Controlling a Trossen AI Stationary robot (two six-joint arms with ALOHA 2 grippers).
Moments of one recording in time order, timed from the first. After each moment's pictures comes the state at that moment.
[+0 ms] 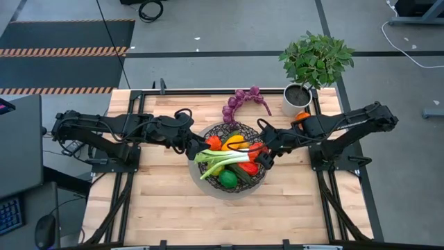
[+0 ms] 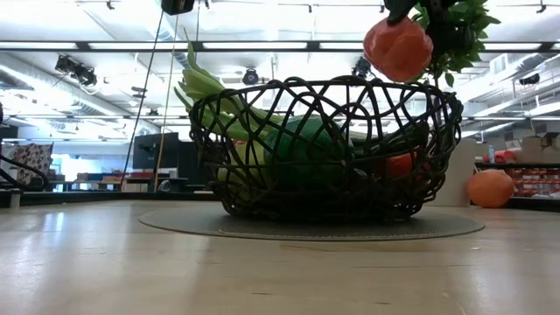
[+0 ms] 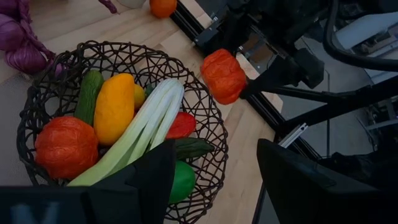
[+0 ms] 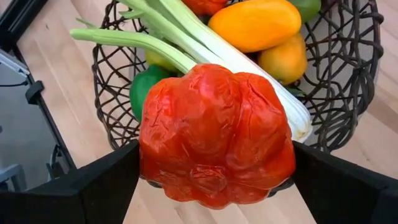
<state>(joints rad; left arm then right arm) -0.13 1.24 1.26 -0.53 -0.19 -0.88 0.21 1.27 1.19 -0.91 0.11 0.92</state>
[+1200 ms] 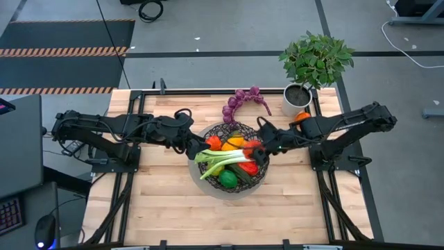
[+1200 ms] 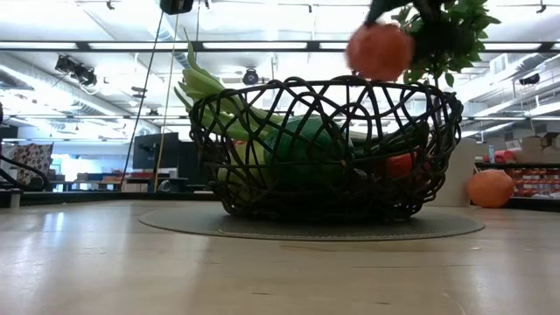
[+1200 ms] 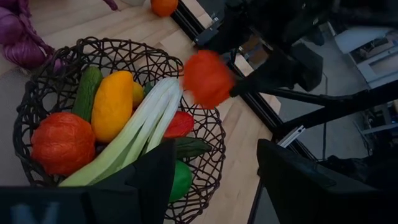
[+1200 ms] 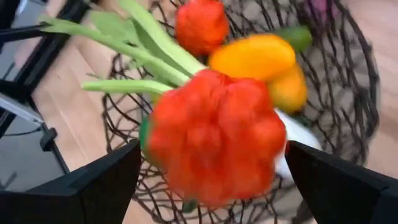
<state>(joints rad) -0.13 1.24 1.26 -0.53 -0.19 -0.91 0.21 1.29 1.19 -0.82 0.21 1.02</state>
